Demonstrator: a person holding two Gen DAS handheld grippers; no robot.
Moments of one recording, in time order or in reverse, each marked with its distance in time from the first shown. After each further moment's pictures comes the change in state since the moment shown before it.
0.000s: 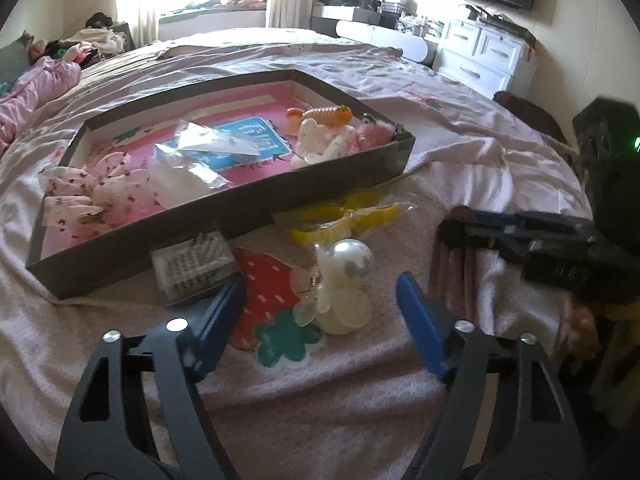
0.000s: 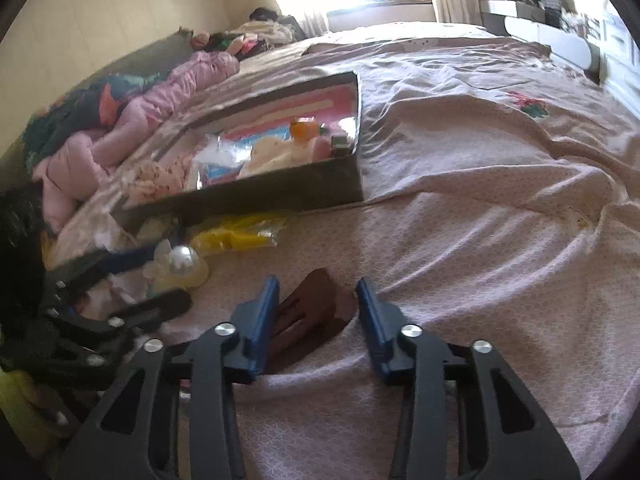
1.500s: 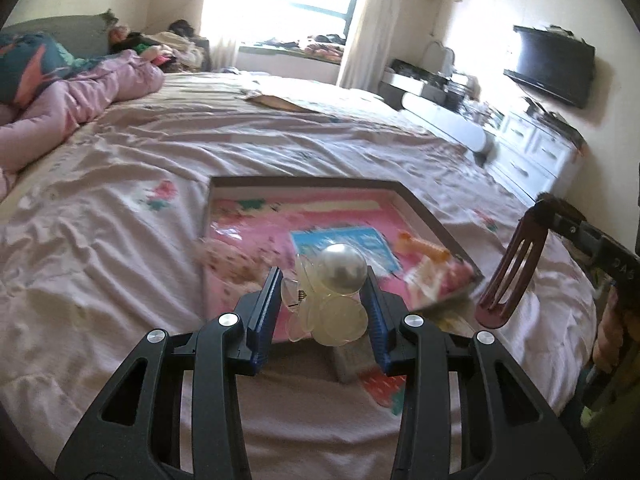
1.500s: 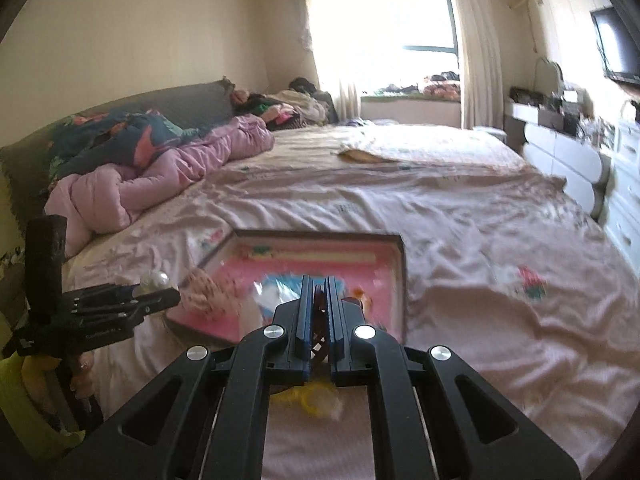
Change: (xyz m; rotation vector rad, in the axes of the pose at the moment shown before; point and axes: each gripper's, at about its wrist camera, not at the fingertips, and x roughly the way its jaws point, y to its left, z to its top) left arm -0.087 0.098 0.043 -0.242 -0.229 0.127; right arm -0.051 0.091 0.096 -0.259 -0.289 -0.020
